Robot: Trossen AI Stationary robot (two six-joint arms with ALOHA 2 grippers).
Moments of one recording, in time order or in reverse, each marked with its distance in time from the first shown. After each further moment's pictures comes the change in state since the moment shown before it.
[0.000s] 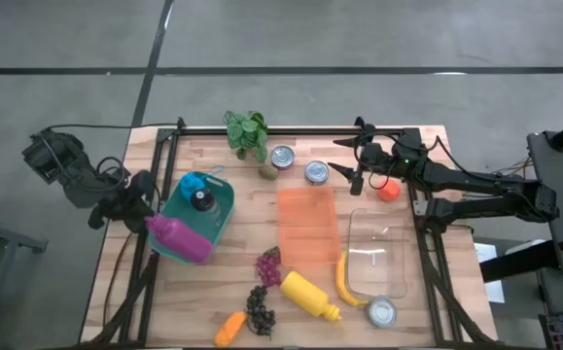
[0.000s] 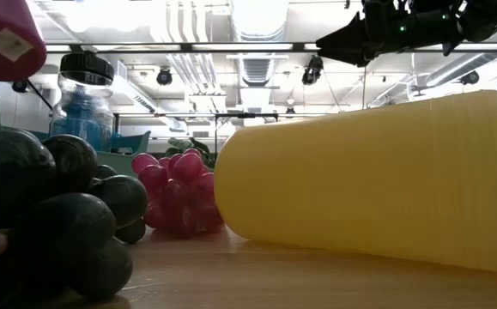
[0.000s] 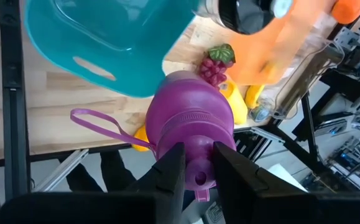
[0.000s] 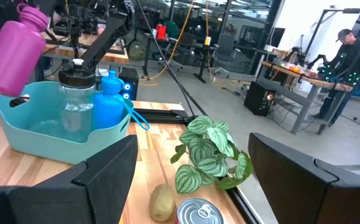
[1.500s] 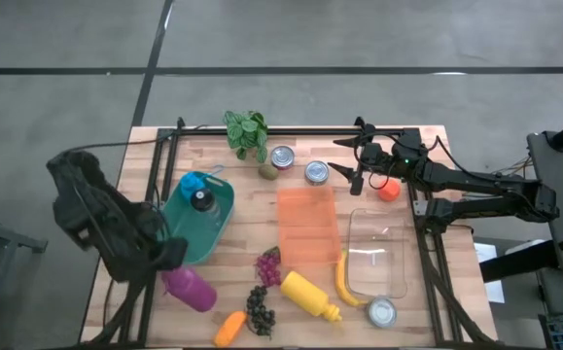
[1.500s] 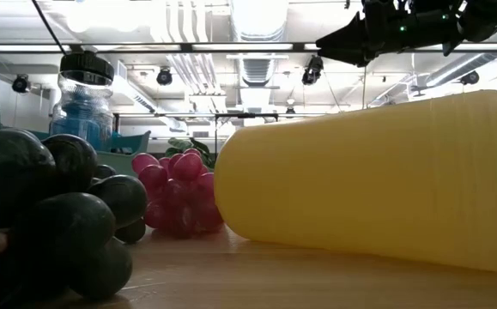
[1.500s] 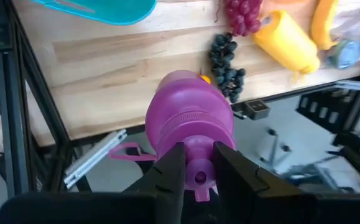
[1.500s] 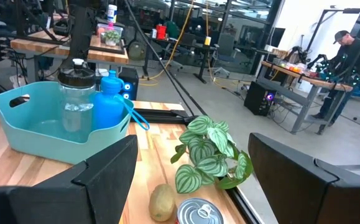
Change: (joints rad) left arm -0.102 0.609 0.391 0.000 0.132 0.204; right arm 0.000 0.000 0.000 0.000 0.000 0.000
